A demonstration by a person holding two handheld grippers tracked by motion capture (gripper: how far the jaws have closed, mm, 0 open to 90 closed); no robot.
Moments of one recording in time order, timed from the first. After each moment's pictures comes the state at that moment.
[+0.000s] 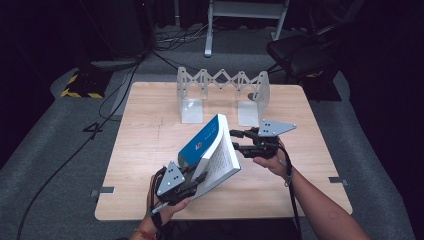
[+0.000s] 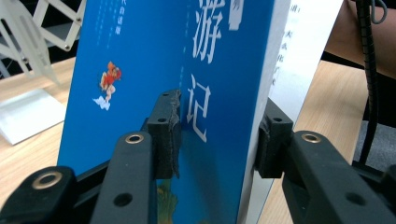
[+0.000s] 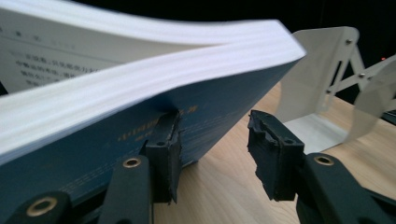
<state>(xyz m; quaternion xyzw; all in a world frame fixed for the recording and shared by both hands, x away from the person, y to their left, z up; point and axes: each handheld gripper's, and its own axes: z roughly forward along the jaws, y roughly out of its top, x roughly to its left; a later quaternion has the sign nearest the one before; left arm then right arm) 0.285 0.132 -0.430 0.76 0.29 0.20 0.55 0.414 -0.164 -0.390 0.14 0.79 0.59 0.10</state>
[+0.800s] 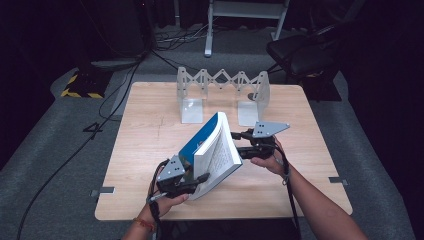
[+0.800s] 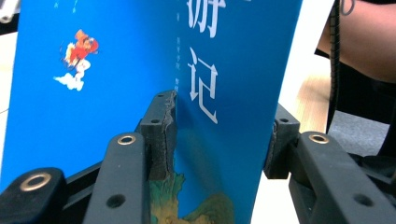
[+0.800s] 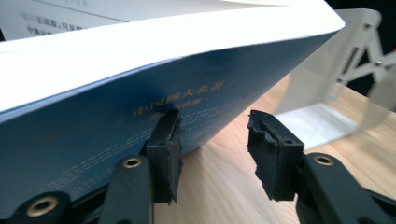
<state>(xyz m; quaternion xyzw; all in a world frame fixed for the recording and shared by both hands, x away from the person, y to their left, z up) 0.318 0.127 -0.439 0.79 0.25 0.11 0.55 0.419 -0.162 -0.397 0.13 0.81 0.56 0.11</state>
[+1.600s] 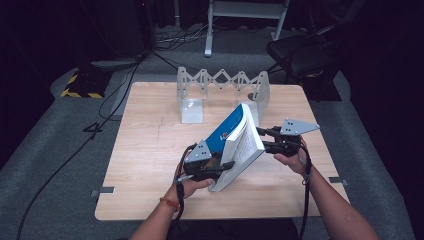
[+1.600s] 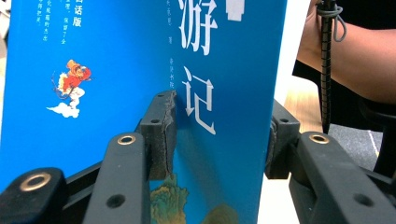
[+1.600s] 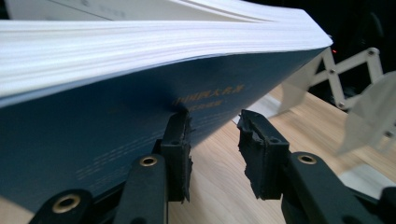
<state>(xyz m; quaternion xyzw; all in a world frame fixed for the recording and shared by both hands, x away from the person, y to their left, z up) 0.356 0.075 -0.428 0.79 0.21 0.09 0.57 0.420 -0.226 -0.390 0.16 0.79 0.57 0.15</state>
